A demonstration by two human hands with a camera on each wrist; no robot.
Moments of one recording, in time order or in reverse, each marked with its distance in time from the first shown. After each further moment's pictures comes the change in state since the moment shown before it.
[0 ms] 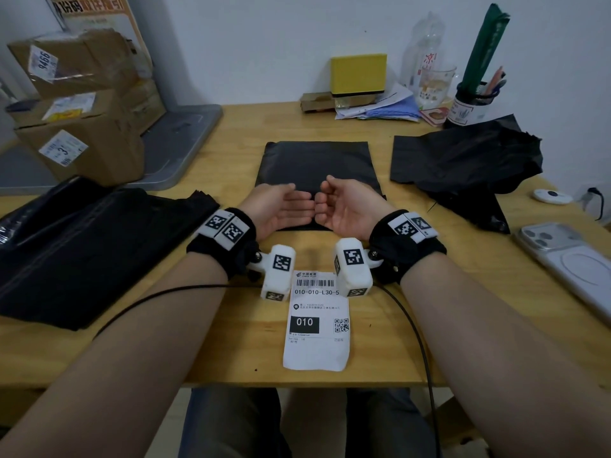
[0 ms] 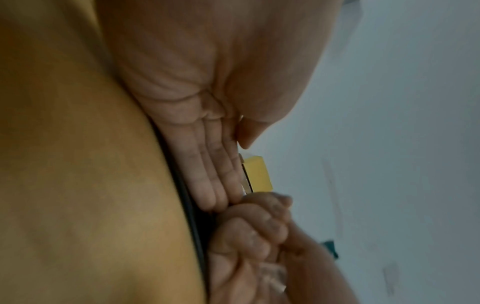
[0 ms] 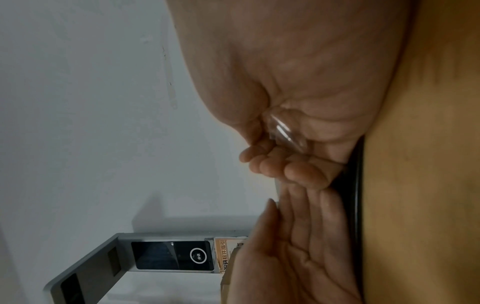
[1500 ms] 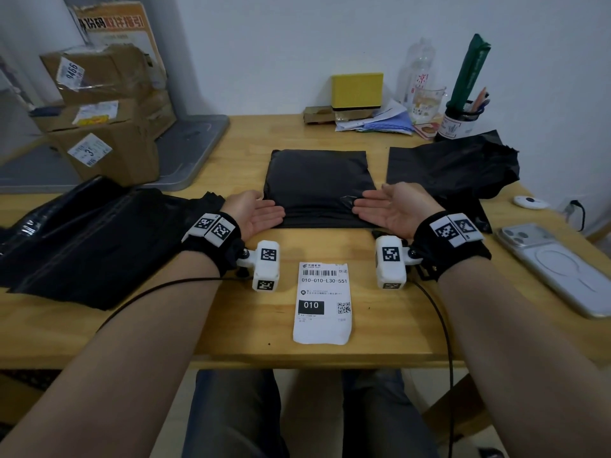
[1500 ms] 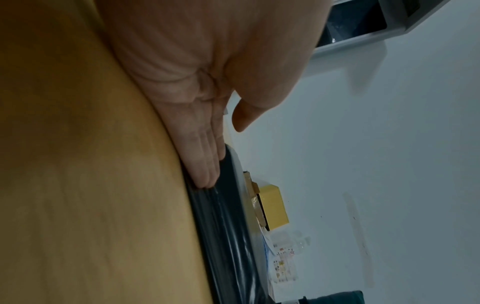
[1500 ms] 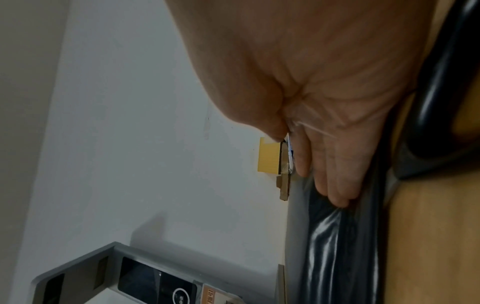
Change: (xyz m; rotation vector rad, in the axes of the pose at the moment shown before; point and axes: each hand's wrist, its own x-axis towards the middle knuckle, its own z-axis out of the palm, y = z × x) left_hand -0.026 -0.001 -0.038 -0.195 0.166 -0.046; right_hand -0.045 -0.029 -0.052 -0.081 0.176 -0.095
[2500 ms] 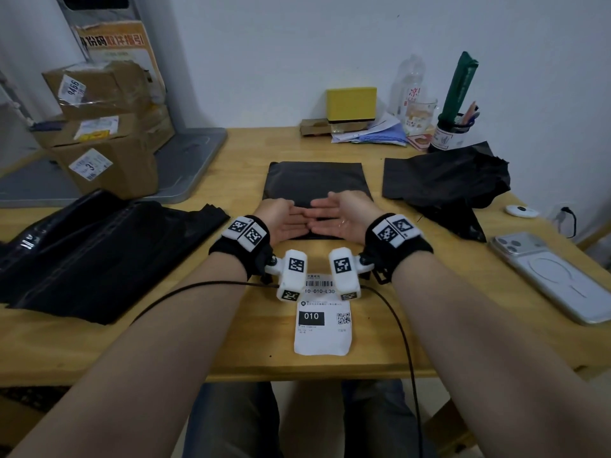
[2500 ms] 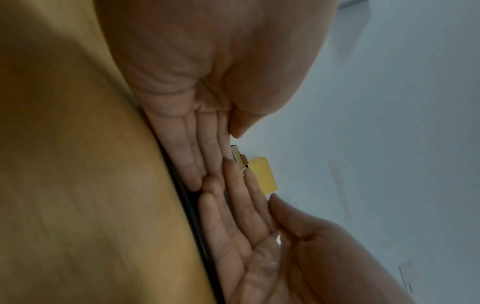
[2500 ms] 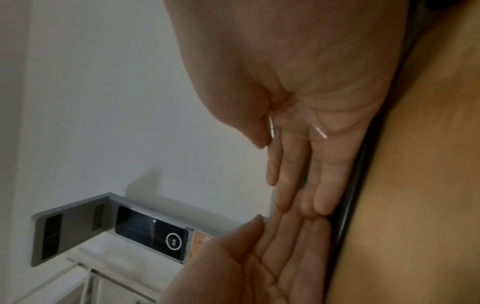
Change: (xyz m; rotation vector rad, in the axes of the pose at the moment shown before) left_hand -0.008 -0.004 0.046 0.159 -0.090 0.028; right_hand -0.003 0.016 0.071 -0.130 -0.144 0.011
